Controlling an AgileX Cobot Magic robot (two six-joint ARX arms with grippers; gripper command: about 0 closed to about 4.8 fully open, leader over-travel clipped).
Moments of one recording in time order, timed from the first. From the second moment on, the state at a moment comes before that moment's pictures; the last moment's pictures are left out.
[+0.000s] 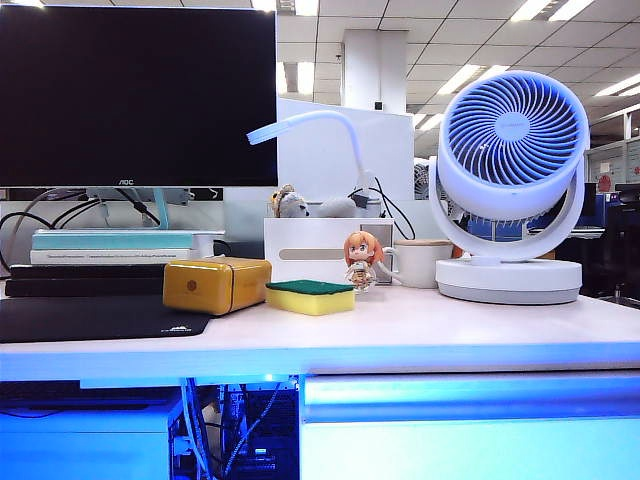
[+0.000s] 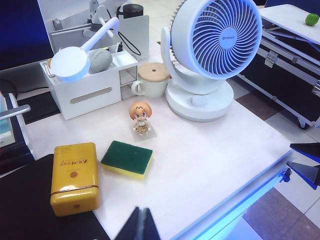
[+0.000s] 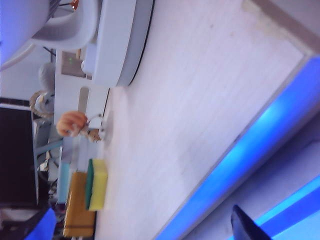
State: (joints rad) left arm -0.58 0.97 1.25 -0.55 0.01 -0.02; right arm -0.44 1.92 0.29 1.35 -0.77 1.09
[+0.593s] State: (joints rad) left arm -0.58 0.97 1.25 -0.55 0.01 -0.02; right arm -0.44 1.95 0.33 1.23 -0.72 1.02
